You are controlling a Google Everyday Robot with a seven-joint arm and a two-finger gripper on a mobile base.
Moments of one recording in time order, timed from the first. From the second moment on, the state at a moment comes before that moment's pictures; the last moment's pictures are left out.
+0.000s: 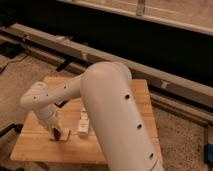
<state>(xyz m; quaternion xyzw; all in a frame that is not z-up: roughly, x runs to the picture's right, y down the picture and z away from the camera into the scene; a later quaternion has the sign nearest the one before) -0.270 0.228 0.770 -0.28 -0.30 -0.71 0.58</state>
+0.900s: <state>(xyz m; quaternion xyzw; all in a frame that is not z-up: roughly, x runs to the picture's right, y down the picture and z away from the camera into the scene) -0.276 0.235 0.770 -0.29 -0.31 -0.71 0.56</state>
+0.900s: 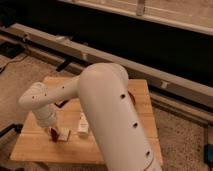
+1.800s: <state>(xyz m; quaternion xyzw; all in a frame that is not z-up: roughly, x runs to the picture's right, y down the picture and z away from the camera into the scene) -0.279 0.236 0.772 -0.30 -0.31 -0.72 0.55</state>
